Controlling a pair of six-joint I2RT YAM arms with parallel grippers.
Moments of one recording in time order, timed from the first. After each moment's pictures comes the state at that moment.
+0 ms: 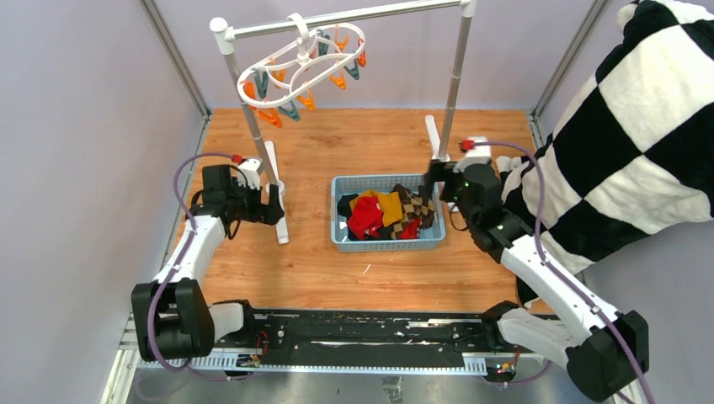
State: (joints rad) left arm 0.11 1.18 0.78 -0.43 0.43 0.19; right arm 0.55 1.03 0.83 -0.07 0.20 0.21
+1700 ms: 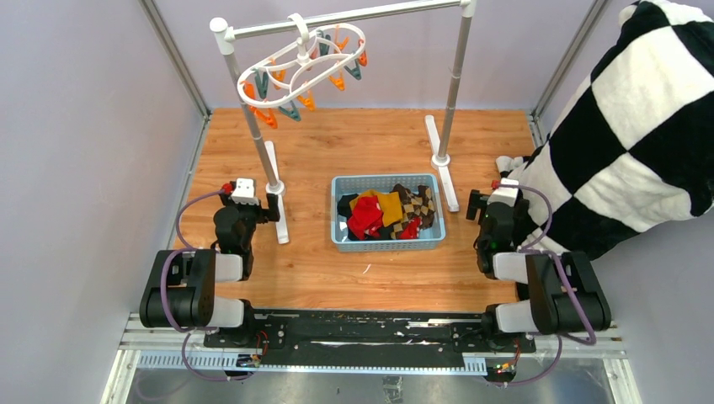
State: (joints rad) left arm 0.04 1.37 0.17 1.09 0.11 0.05; right arm 0.07 1.31 0.25 0.81 0.44 -0.03
